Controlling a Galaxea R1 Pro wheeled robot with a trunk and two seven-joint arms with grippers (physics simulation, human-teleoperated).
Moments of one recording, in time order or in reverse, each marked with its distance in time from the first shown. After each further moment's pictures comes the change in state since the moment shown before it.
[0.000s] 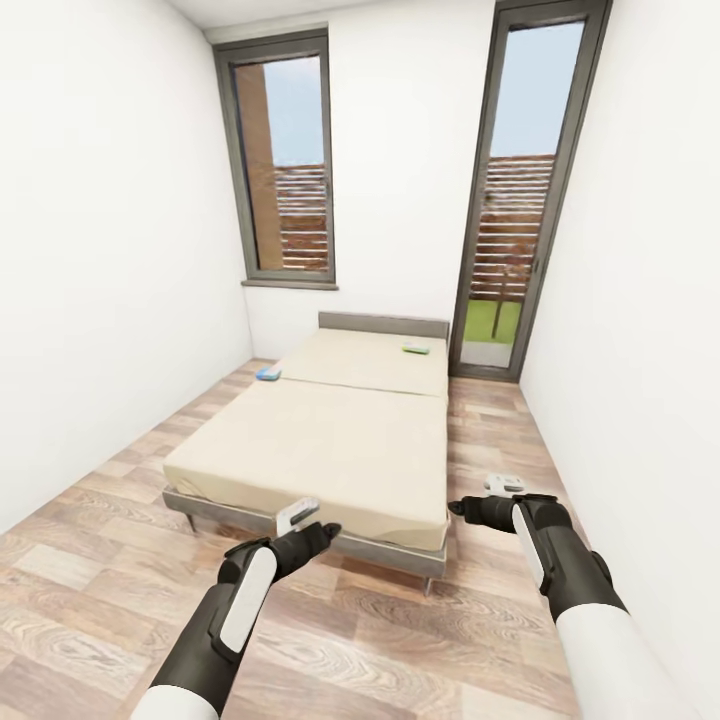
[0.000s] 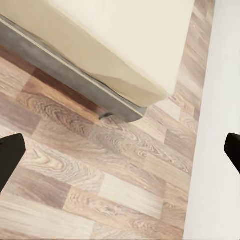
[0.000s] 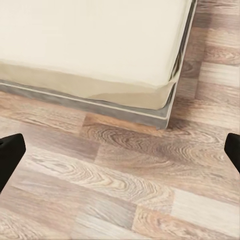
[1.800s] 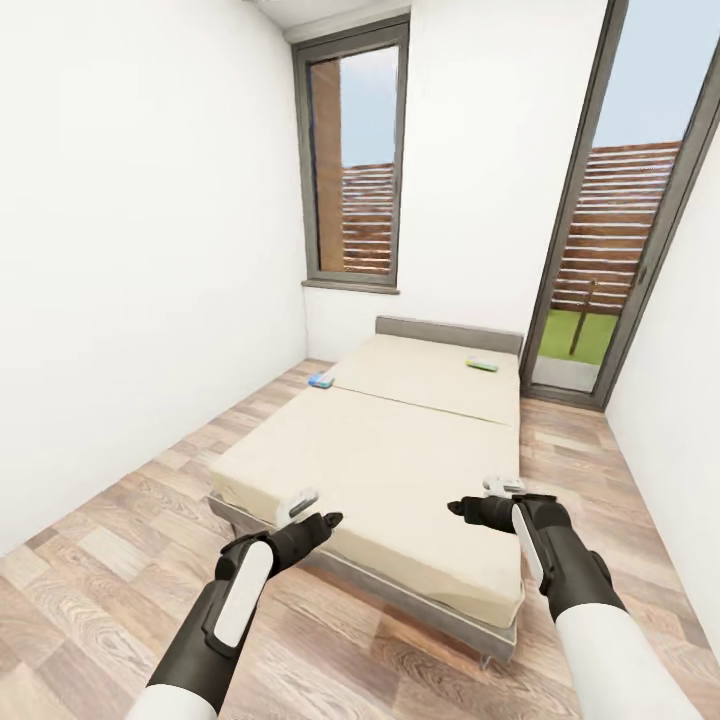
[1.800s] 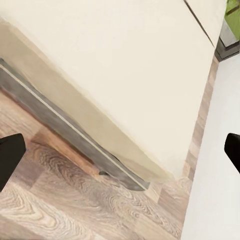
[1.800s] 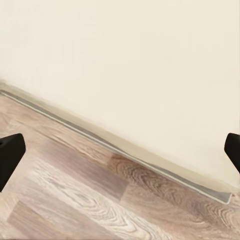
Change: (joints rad) left arm 0.000 0.001 0.003 -0.040 0.082 0.001 0.000; right arm 0.000 0.001 0.001 0.001 0.000 0.003 0.001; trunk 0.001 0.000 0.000
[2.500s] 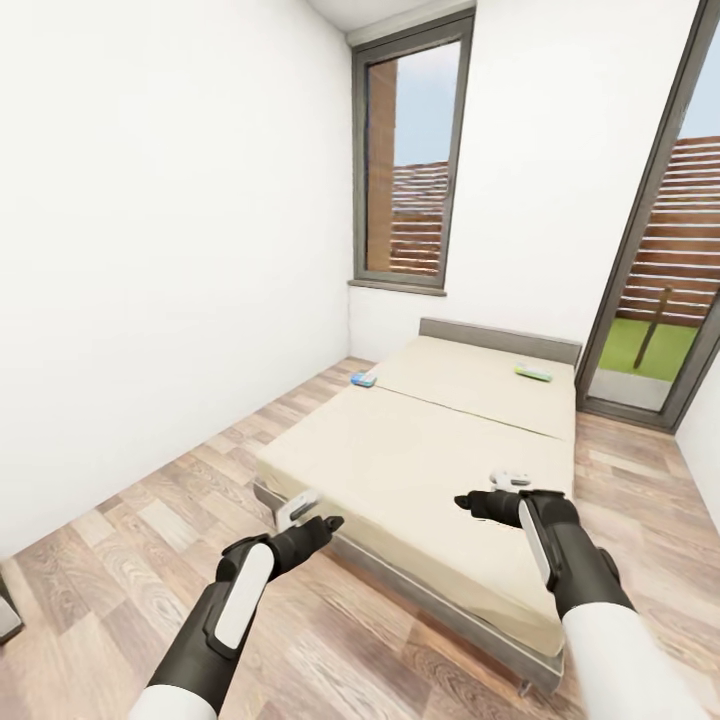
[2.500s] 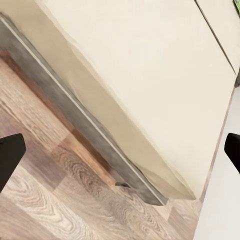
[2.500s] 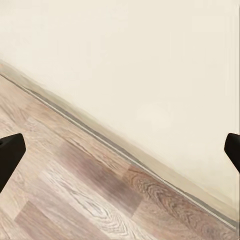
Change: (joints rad) left arm 0.000 0.003 -0.005 0.017 0.003 0.002 0.000; right arm 0.000 -0.016 -0.003 -0.038 0.009 0.001 -0.002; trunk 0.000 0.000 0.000
